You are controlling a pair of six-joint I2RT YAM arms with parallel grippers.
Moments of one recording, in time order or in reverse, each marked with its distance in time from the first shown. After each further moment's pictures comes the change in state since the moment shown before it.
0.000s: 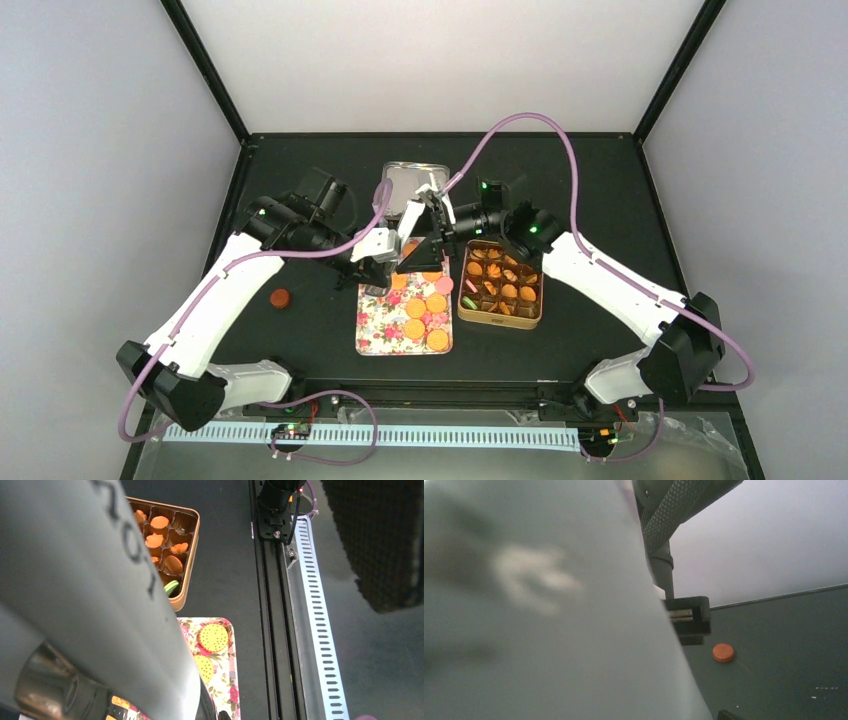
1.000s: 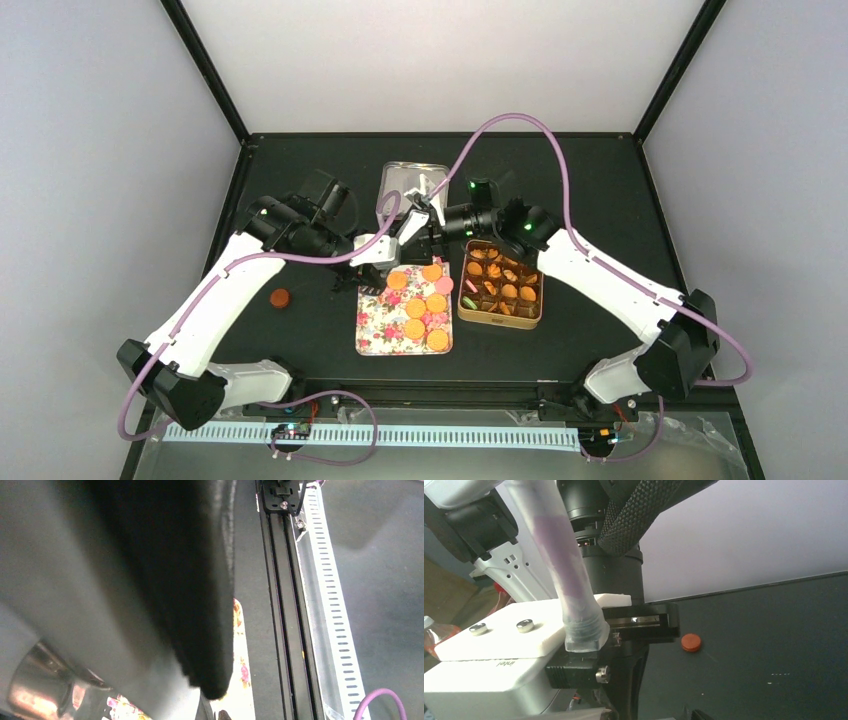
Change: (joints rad) left arm -0.014 0.006 0.007 -0.044 -0.082 0.087; right arm 0.042 0.028 0.072 -0.140 0.152 -0.148
